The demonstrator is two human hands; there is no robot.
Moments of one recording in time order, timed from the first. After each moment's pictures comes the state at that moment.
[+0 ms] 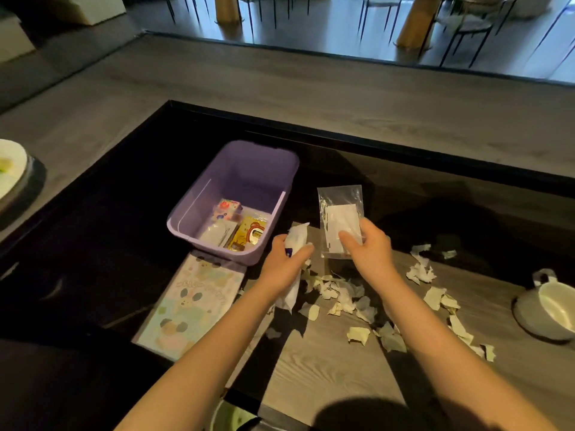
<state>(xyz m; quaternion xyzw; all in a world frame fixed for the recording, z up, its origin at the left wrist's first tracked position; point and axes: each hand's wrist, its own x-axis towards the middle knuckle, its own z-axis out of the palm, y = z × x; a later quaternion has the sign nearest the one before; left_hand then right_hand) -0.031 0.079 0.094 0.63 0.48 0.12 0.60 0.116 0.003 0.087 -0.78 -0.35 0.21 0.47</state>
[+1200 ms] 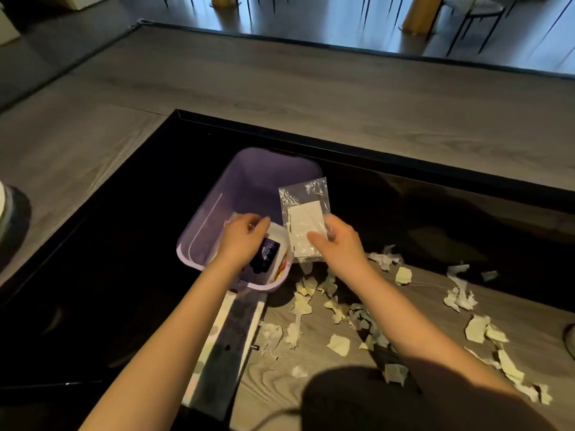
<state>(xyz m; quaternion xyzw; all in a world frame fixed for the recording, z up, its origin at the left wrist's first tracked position) -0.058 0.241 0.078 0.75 0.52 0.16 0.37 0.074 0.112 0.101 -0.72 -0.36 0.34 0.48</state>
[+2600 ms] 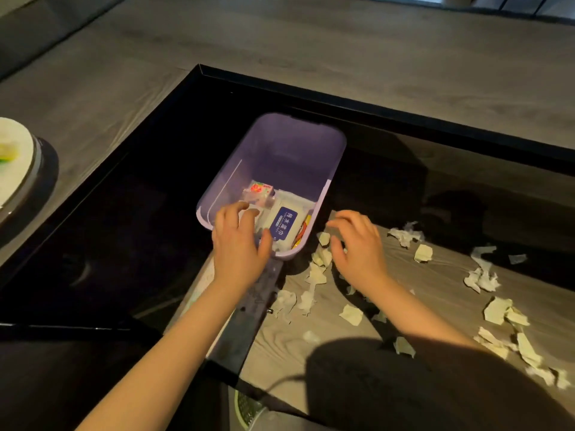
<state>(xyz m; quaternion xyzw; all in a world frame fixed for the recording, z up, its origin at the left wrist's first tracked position) -0.120 0.185 0.066 0.84 0.47 0.26 0.07 0.061 0.083 0.044 -0.78 -0.56 0.07 0.29</state>
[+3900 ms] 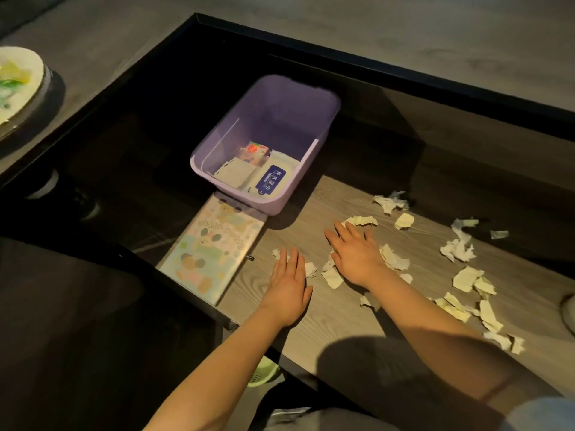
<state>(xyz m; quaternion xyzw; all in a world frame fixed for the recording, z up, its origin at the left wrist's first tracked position) -0.089 0.018 -0.025 0.86 0.43 -0.13 0.23 0.094 0.009 -0.017 -0.73 -0.65 0.20 -0.08</state>
